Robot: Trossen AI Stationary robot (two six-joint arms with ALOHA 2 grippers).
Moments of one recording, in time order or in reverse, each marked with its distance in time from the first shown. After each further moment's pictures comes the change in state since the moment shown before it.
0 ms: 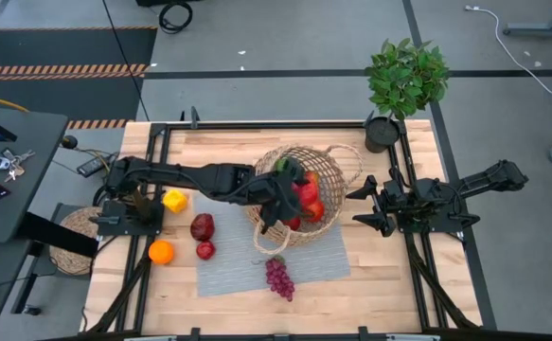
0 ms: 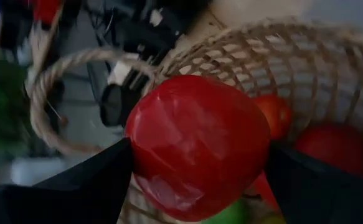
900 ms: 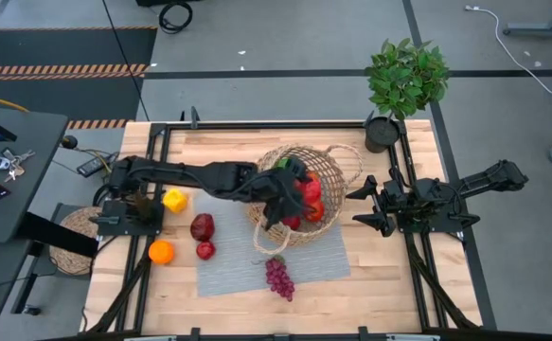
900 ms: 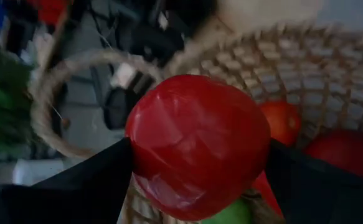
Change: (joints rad) left arm 0.017 0.016 0.002 0.041 0.022 0.004; right arm 0.000 0.000 0.000 0.000 0.000 0.000
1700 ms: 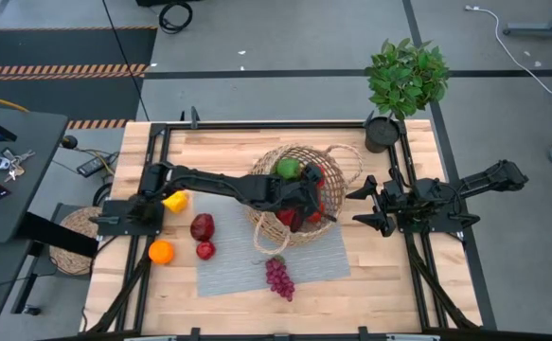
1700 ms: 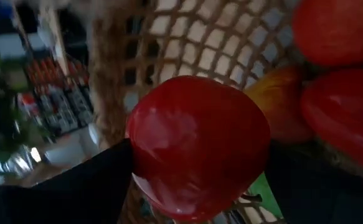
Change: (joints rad) left arm 0.038 0.243 -0.003 0.144 -0.334 0.340; right arm 0.000 0.000 0.000 0.000 0.000 0.000
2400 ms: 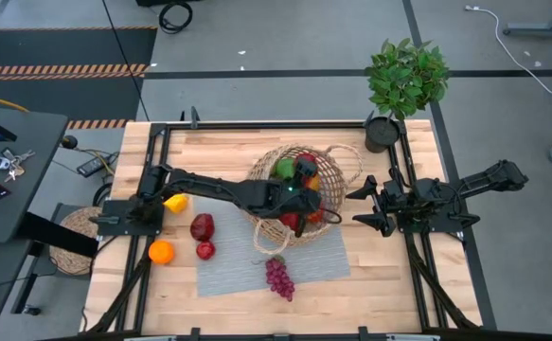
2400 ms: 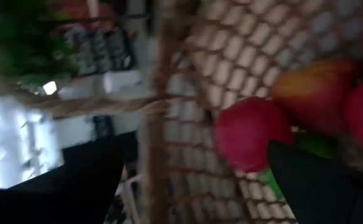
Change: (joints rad) left arm -0.040 -0.003 0.028 0.002 -0.230 -0.218; right arm 0.000 0.000 0.000 0.000 0.000 0.000
